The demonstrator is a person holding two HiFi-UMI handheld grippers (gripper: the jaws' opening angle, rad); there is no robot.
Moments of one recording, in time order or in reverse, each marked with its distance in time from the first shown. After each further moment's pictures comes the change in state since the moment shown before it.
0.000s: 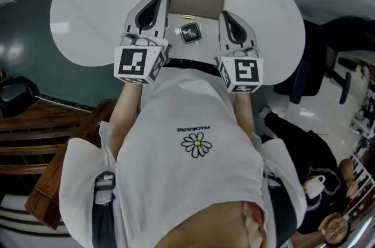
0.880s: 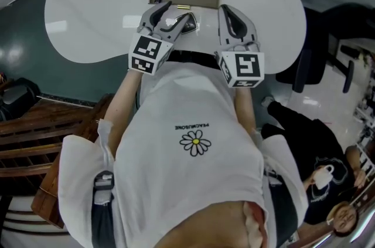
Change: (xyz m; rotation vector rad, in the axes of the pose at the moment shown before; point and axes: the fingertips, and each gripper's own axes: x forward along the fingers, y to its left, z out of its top) left arm -0.001 -0.053 -0.133 0.076 0.389 -0.287; right arm -0.012 -0.005 -0.013 0.025 0.017 -0.018
